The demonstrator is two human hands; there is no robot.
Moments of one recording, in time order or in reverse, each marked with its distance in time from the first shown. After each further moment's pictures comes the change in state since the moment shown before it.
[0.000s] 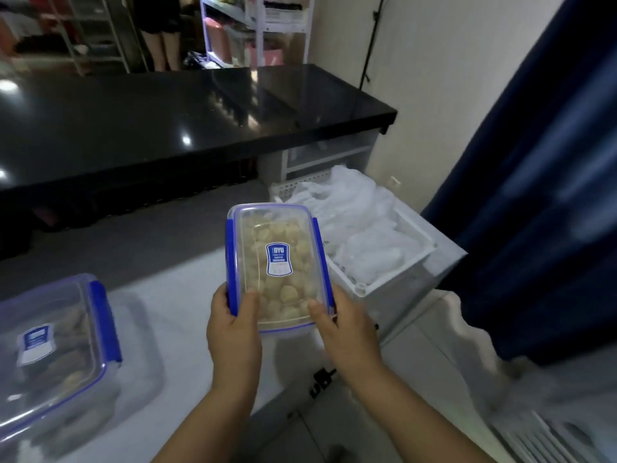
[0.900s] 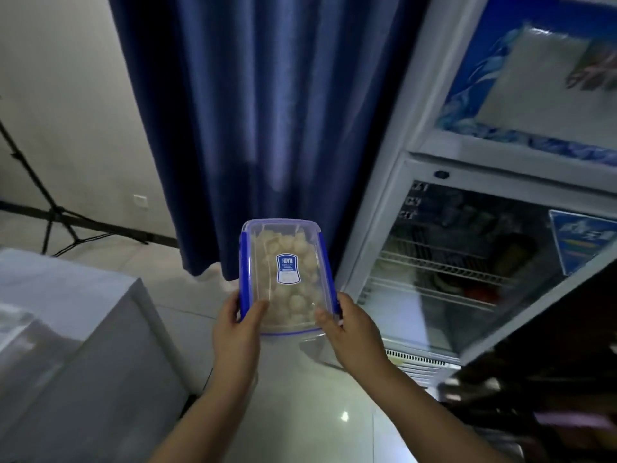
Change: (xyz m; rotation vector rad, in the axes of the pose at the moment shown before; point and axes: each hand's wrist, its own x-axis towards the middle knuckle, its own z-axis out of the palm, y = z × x) left_hand -0.287 -0.100 0.450 0.007 -0.853 -0.192; right_hand -0.133 0.347 -0.408 -0.064 0.495 0.527
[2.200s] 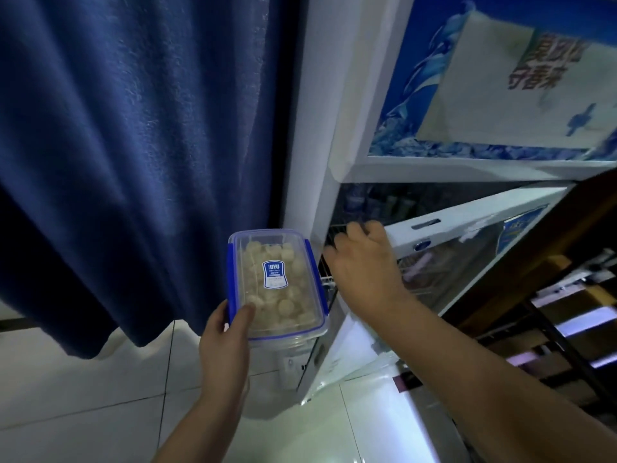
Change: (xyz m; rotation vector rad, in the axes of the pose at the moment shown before) left_hand 0.184 -0.023 0.152 0.105 -0.310 -0.202; right_hand 0.204 -0.007 -0.127 -1.325 0.322 -0.207
